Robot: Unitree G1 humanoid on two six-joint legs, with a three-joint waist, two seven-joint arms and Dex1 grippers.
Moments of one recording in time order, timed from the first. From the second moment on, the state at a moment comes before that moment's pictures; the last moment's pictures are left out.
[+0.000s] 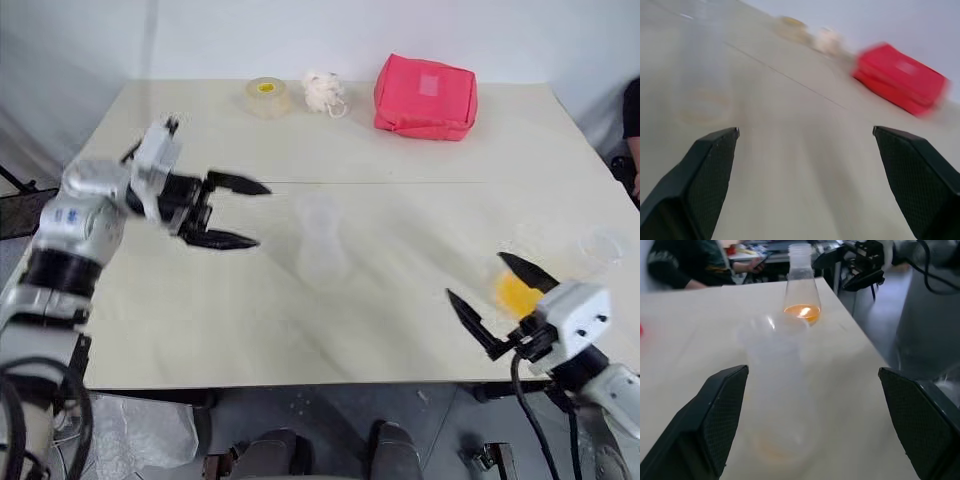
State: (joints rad) left arm -0.89 0.75 -0.19 0.49 -0.66 0.13 -1.44; right arm 0.37 -0.54 -0.55 -0.70 0.51 0.22 0.59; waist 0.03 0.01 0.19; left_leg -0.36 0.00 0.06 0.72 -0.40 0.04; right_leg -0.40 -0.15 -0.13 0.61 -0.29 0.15
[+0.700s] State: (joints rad) left arm -0.64 0.53 -0.01 0.45 -0.58 0.12 -1.45; right arm 0.46 -0.28 -0.71 -0.77 0.53 0.32 0.21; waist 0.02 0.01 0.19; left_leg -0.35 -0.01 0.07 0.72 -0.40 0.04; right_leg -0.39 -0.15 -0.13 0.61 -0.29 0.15
